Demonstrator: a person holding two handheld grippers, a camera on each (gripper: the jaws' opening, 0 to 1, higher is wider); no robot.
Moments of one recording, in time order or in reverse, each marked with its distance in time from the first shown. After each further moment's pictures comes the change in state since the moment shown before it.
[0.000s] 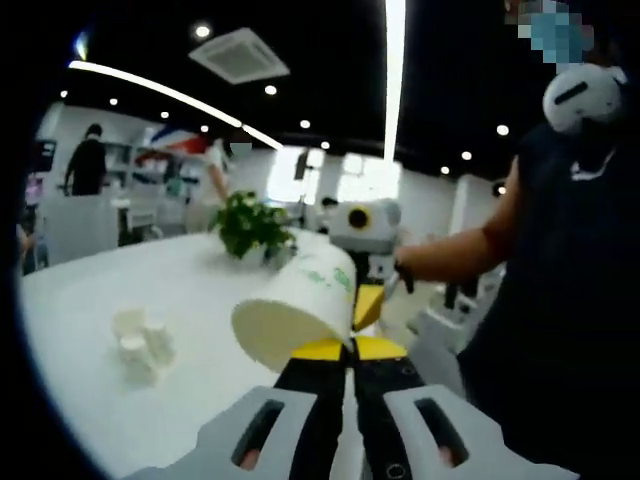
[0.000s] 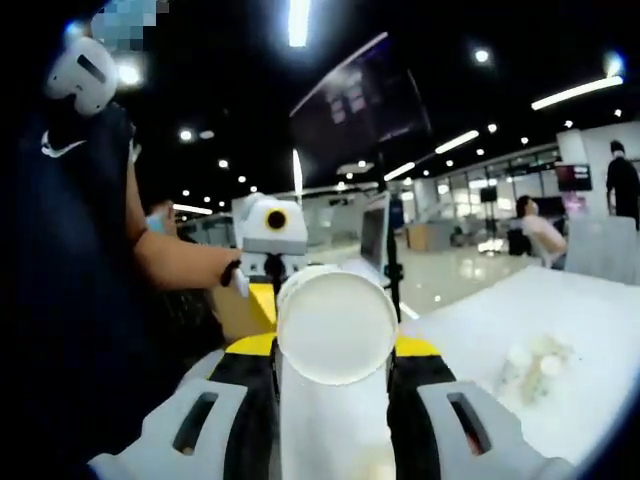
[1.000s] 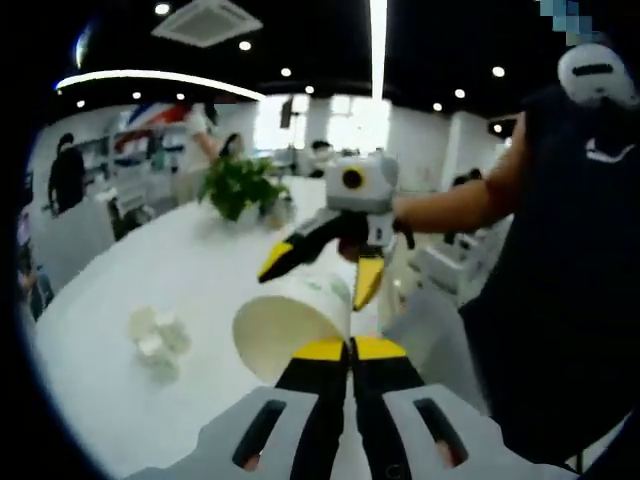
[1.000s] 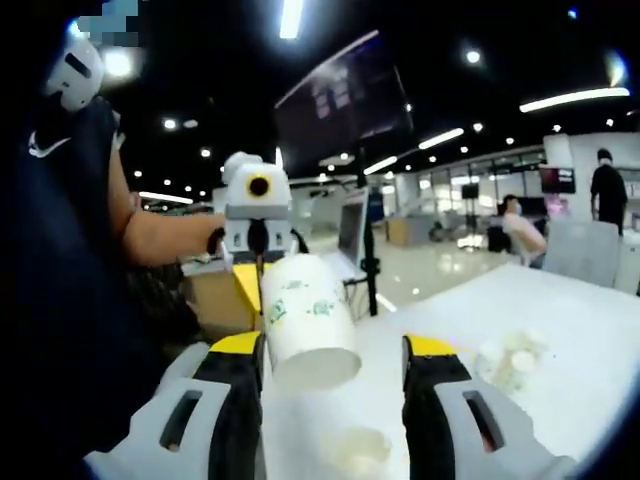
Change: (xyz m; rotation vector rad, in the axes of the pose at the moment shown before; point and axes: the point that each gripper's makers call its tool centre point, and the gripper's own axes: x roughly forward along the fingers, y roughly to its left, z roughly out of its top) left arm -0.002 0.009 0.005 0.125 0.395 0.005; right arm -0.019 -0.024 -0.003 -0.025 0.042 -0.118
